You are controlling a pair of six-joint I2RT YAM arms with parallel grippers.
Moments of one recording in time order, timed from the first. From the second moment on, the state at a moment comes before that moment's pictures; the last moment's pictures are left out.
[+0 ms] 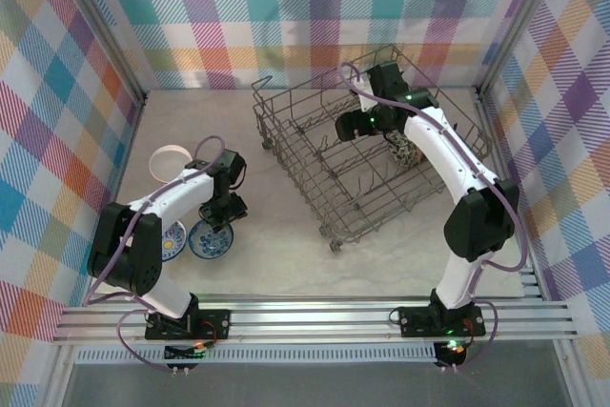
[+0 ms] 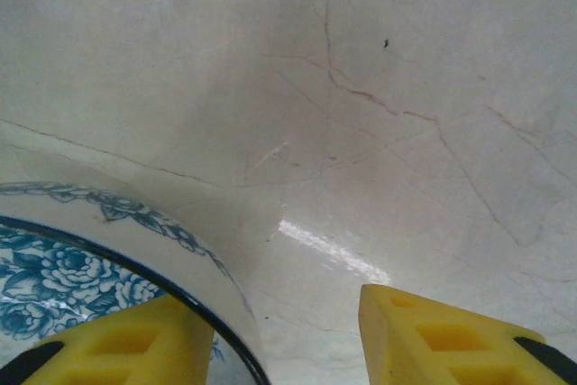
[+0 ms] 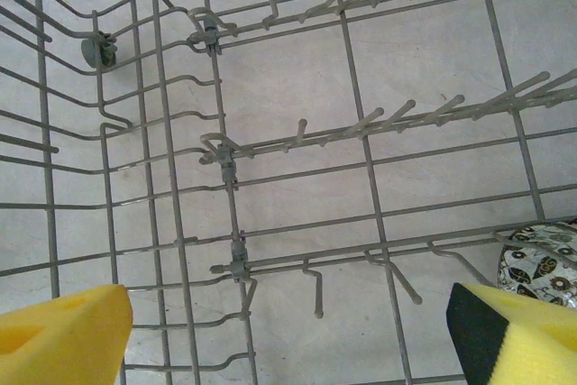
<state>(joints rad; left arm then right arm) -0.33 1.56 0.99 -0.94 -0.04 -0.91 0.40 1.79 1.78 -0.92 -0.11 0.03</state>
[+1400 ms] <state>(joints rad) -0.55 1.45 1.78 -0.89 -0.23 -1.00 0.46 1.64 1.81 -0.86 -0.20 0.05</state>
